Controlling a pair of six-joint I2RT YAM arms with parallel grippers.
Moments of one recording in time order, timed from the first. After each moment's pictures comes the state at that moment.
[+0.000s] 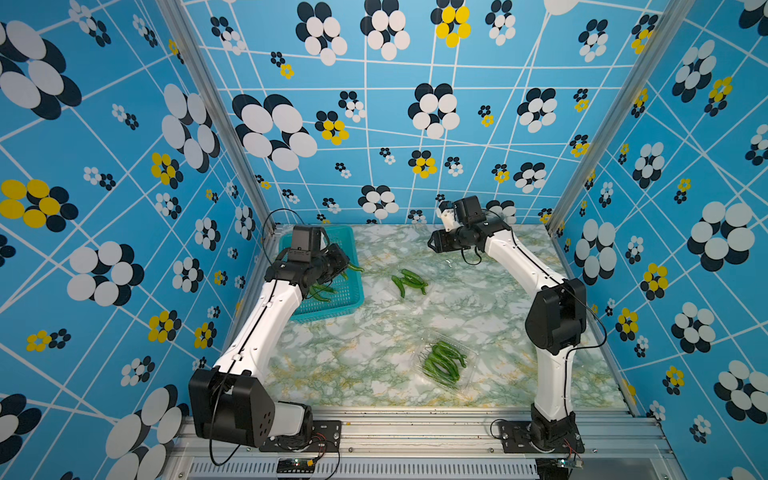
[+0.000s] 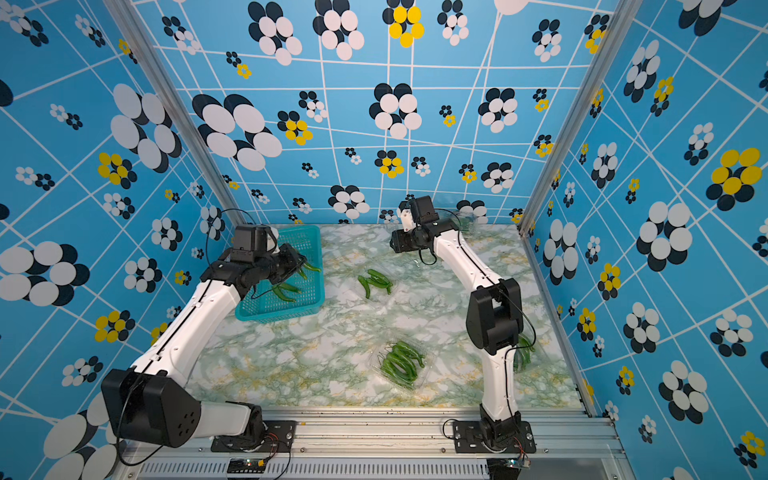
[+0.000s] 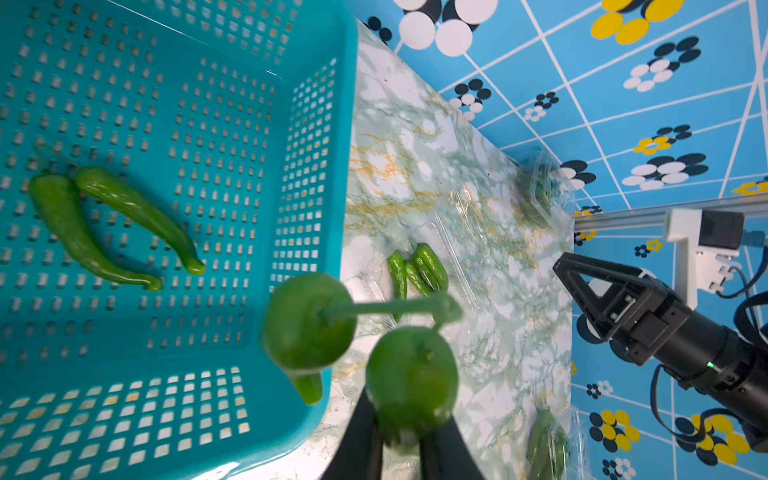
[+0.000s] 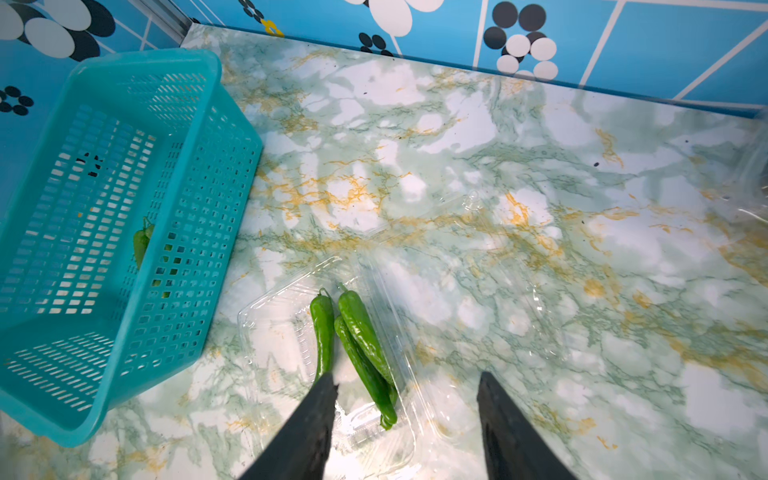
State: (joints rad) left arm -0.10 1.37 1.24 -0.59 0.29 -0.73; right arm 0.38 2.08 1.95 -0.71 -0.22 0.10
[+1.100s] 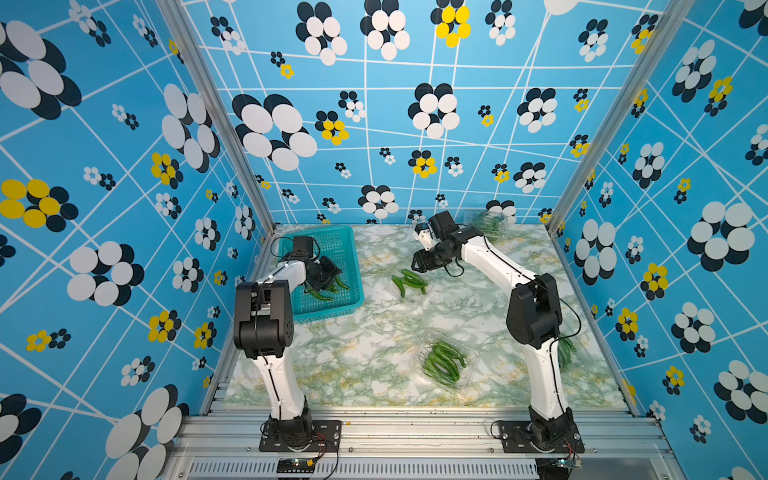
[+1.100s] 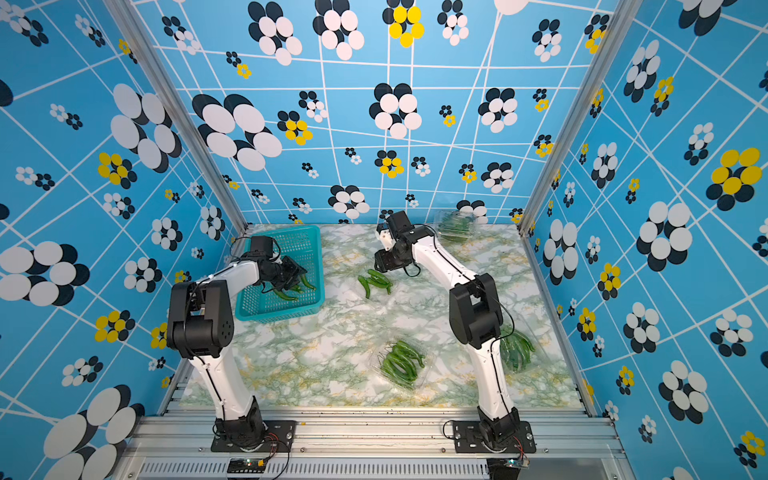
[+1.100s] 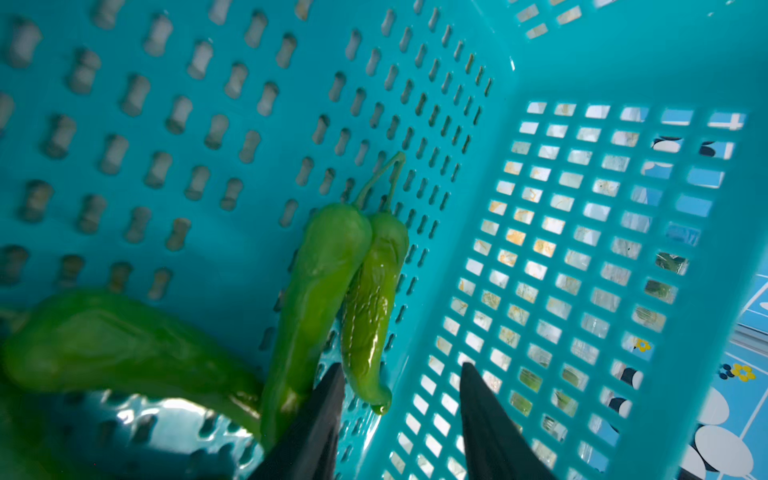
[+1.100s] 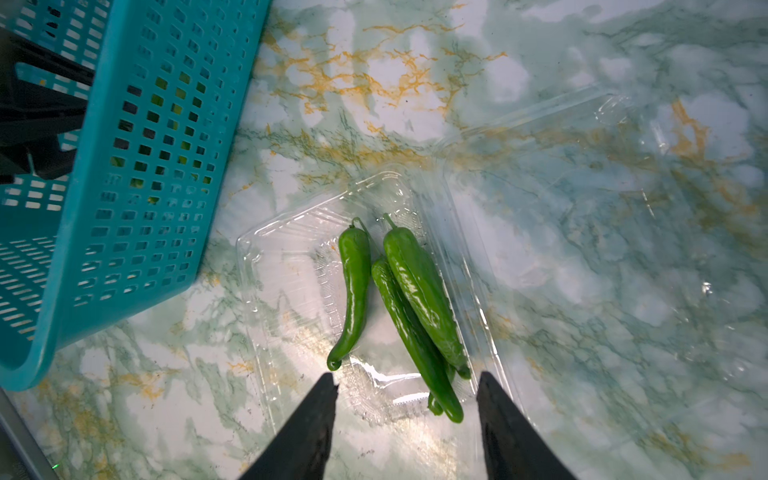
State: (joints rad) left arm 0.07 1.94 1.31 -0.38 0.42 -0.79; right arm 0.48 2.21 1.99 -0.83 -0.24 0.04
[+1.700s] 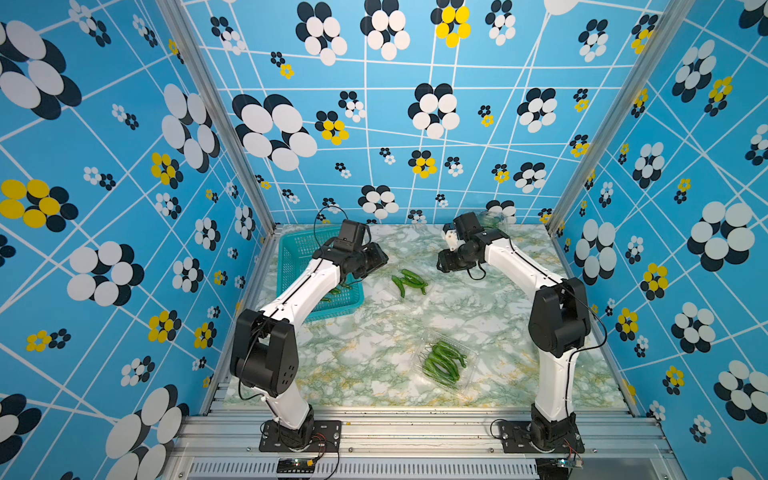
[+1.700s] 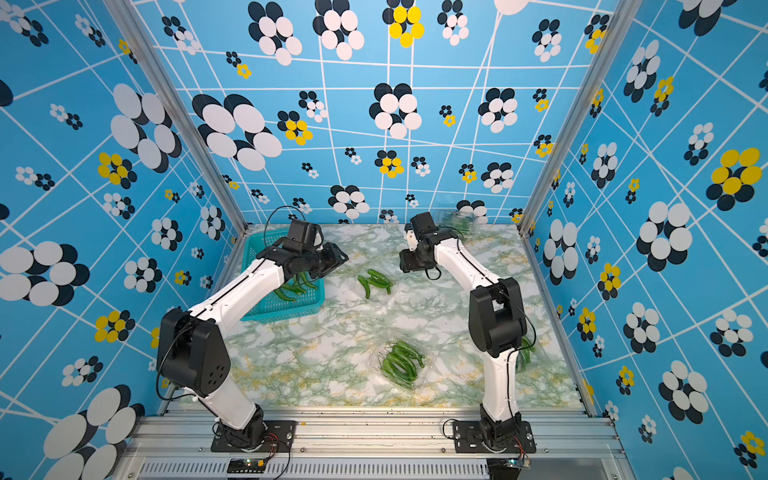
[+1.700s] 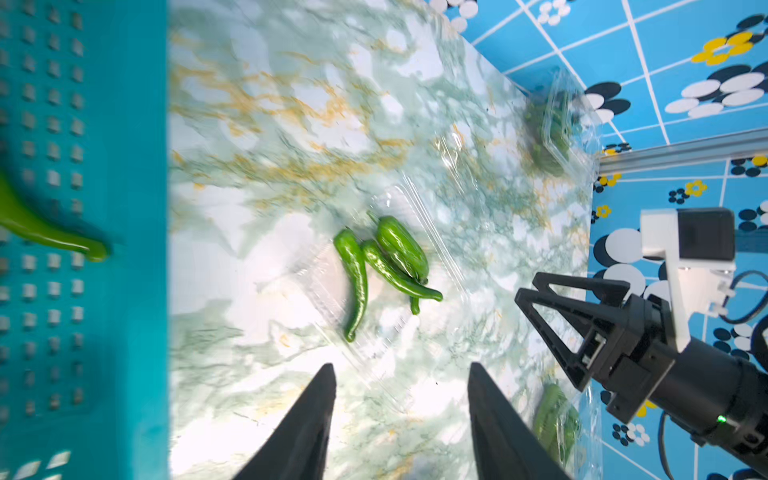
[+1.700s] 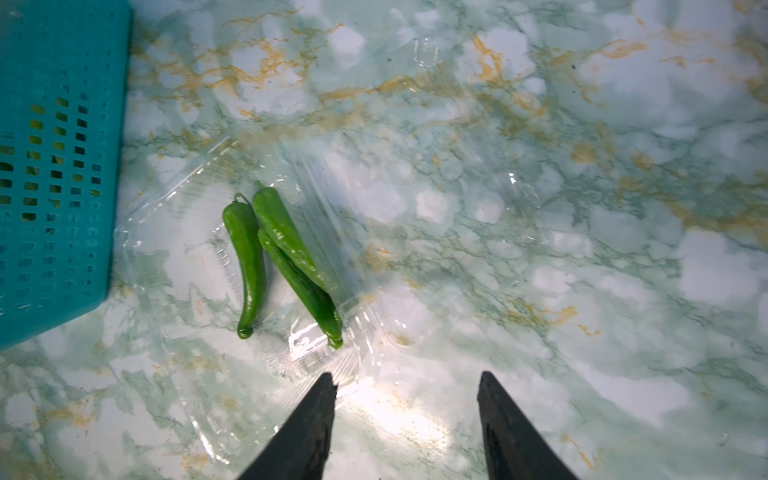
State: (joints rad) left arm -0.38 1.73 1.42 -0.50 0.25 -0.81; right arm 0.35 2.03 1.75 -0.79 -0.13 0.11
